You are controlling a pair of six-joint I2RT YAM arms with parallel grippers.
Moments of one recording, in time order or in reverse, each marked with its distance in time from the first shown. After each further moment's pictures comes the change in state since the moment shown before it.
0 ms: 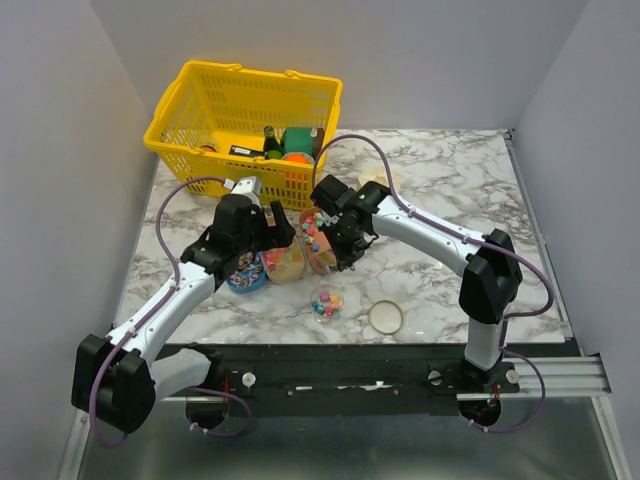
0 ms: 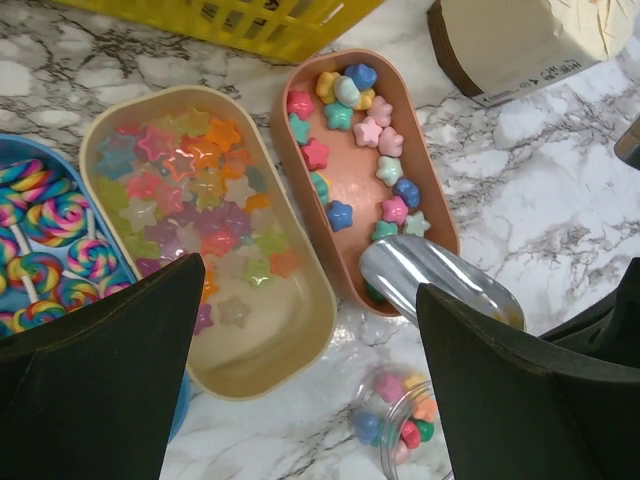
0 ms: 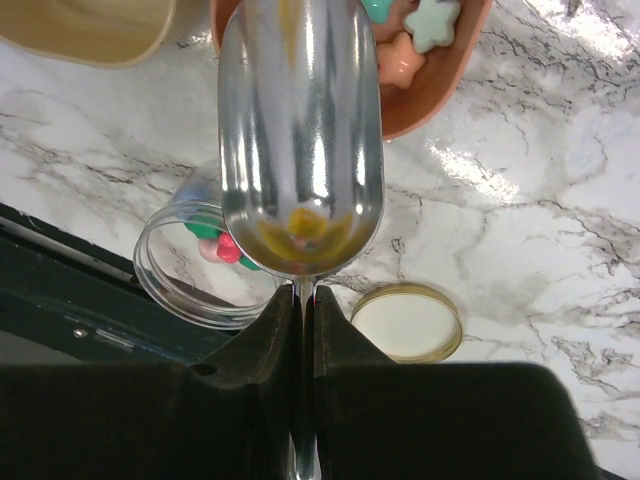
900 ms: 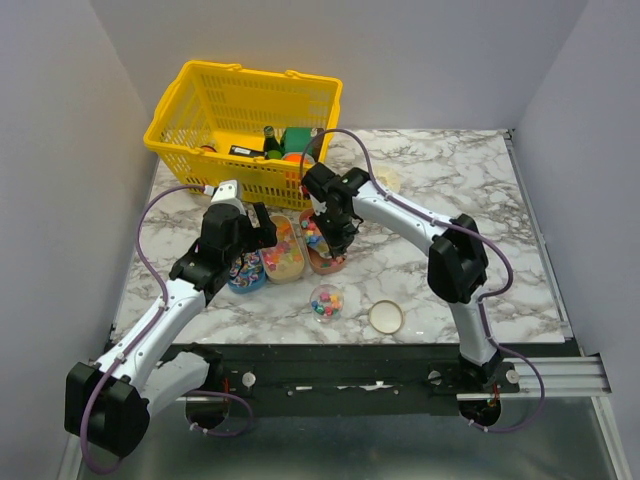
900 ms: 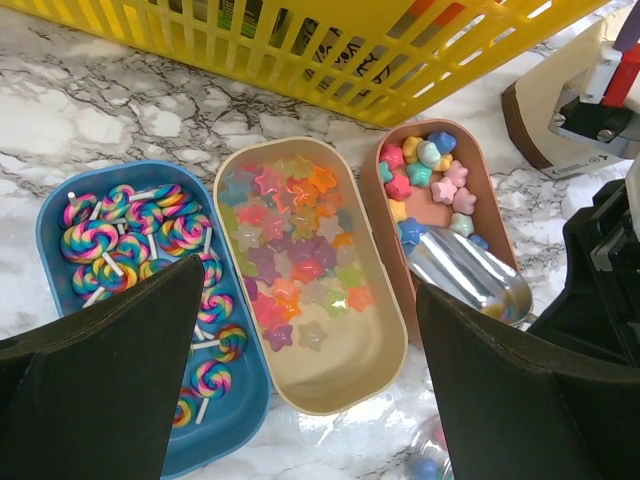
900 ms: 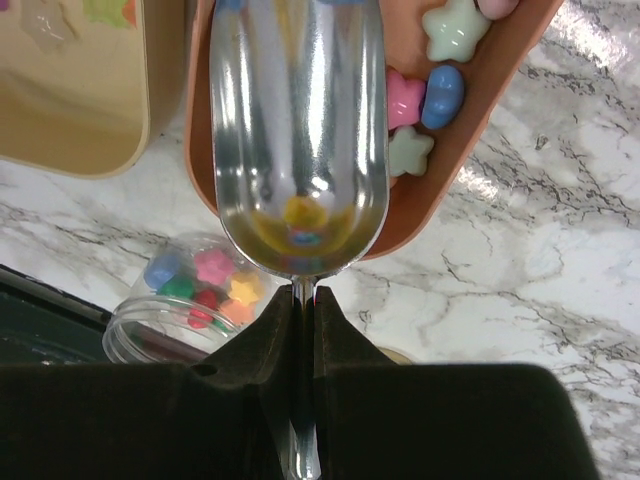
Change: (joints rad) left arm 0.031 -0.145 -0.079 0.024 -0.206 0.048; right arm -0.064 0.250 0.249 -0.066 -0.044 -0.146
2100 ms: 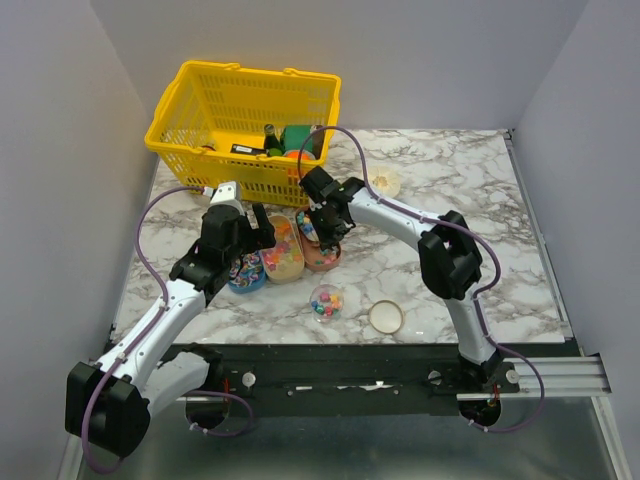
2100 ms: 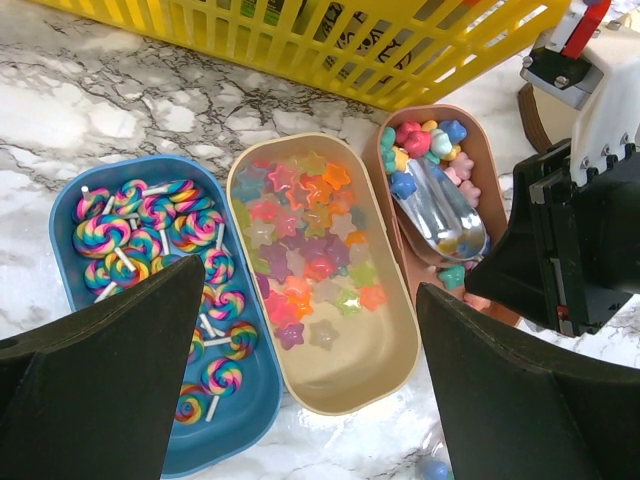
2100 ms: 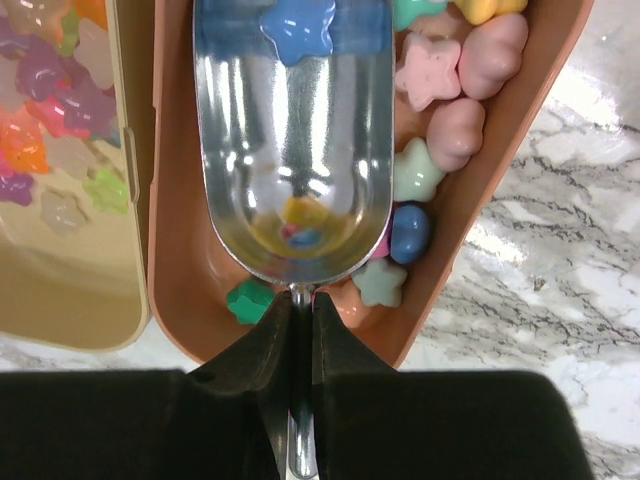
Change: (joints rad) left arm 0.007 0.000 -0.013 0.001 -0.012 0.005; right arm -0.024 0.057 -0.079 0.285 0.048 0.092
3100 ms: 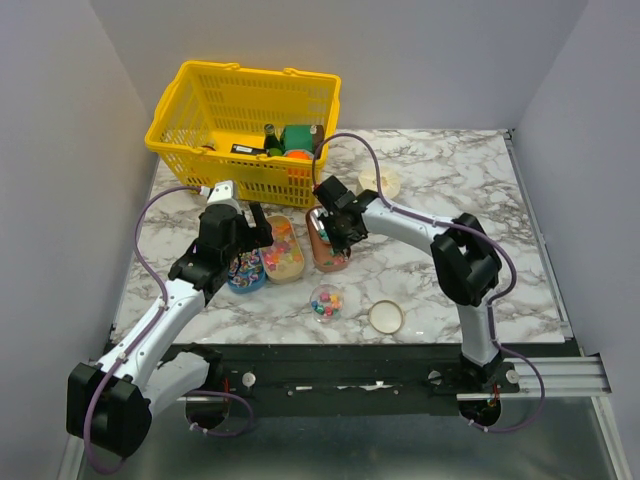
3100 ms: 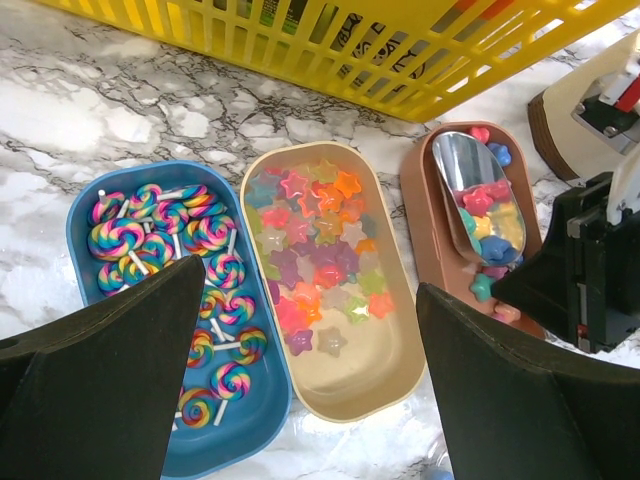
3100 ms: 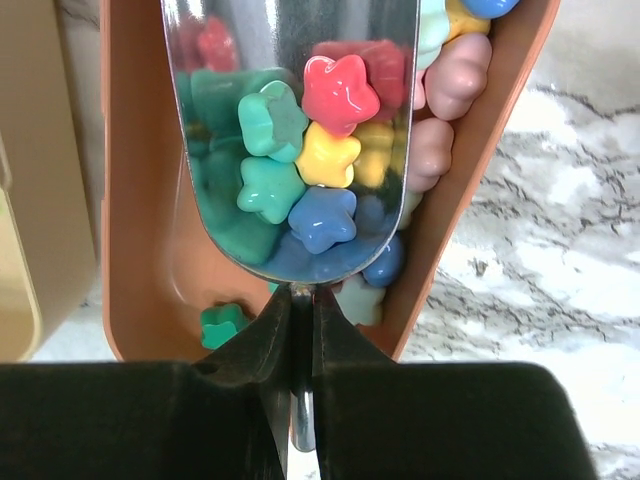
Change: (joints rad) left arm 0.019 0.000 0.000 0.005 -0.007 0.000; right arm -0.016 -0.121 -0.257 0.205 0.089 -0.018
